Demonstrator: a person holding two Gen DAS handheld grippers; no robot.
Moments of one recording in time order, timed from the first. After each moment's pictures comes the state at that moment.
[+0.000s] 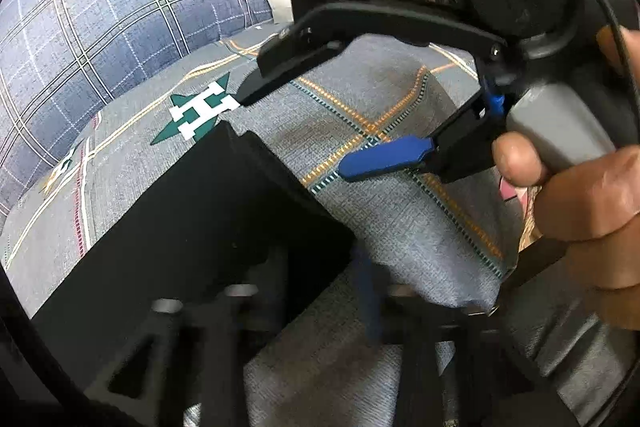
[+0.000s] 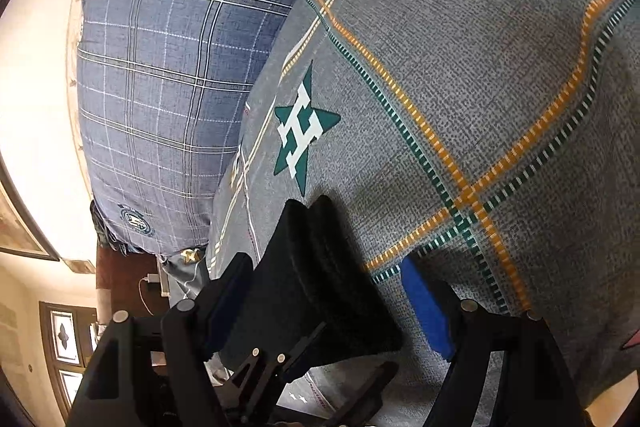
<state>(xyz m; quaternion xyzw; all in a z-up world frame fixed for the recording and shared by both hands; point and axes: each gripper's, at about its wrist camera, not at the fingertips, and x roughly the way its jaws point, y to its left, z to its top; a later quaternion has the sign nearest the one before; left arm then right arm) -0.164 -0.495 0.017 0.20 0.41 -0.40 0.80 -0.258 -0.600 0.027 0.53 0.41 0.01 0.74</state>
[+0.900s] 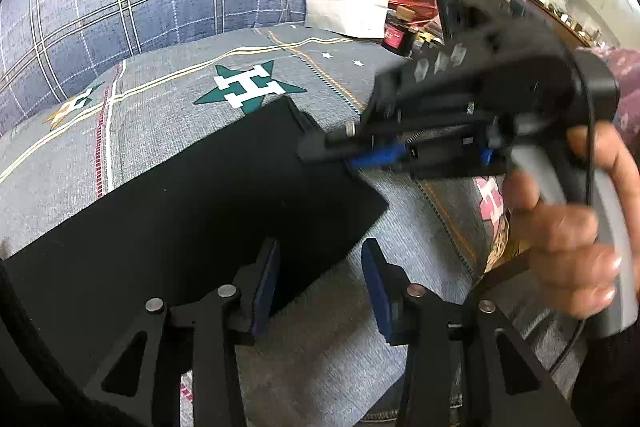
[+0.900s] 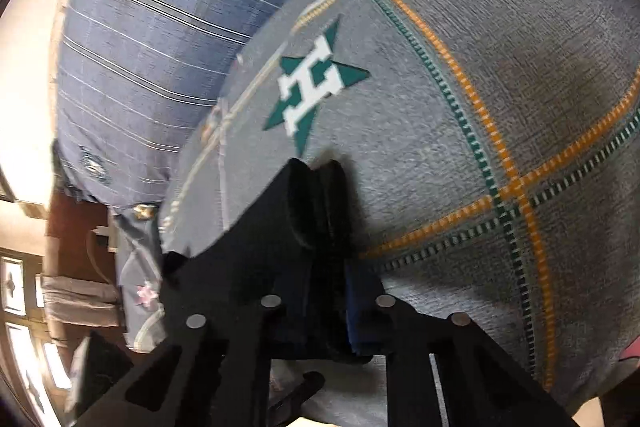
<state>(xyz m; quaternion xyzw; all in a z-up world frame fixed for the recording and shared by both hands) -0.155 -0.434 0.032 0.09 0.44 -0.40 0.80 -0.232 -0.559 0.037 0.44 0.46 0.03 0.77</state>
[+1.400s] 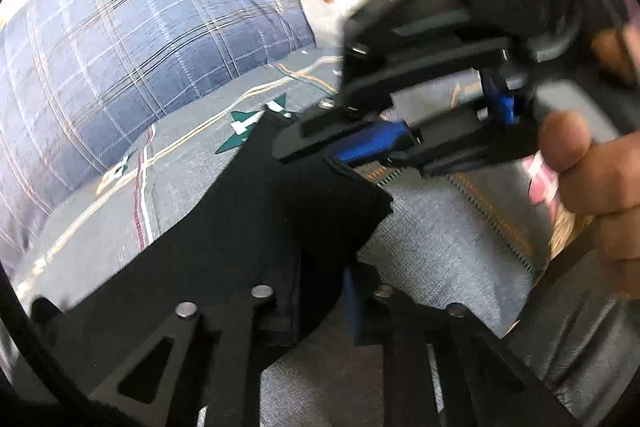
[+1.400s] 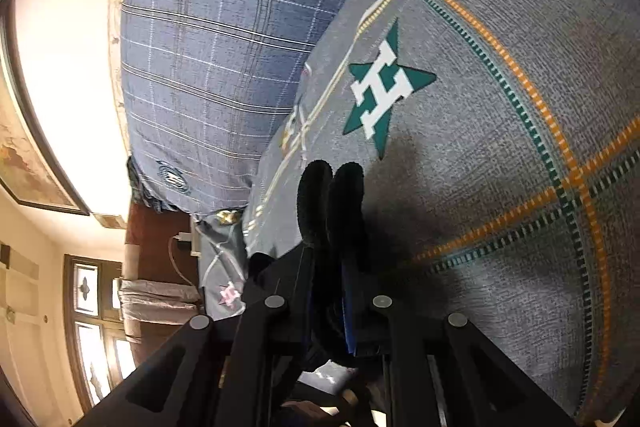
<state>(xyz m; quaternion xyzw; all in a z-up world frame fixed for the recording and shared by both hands) -0.171 -0.454 0.030 0.19 0.35 -0.34 0.85 -0.234 -0.568 0.037 0.51 0.41 0.11 0.75</state>
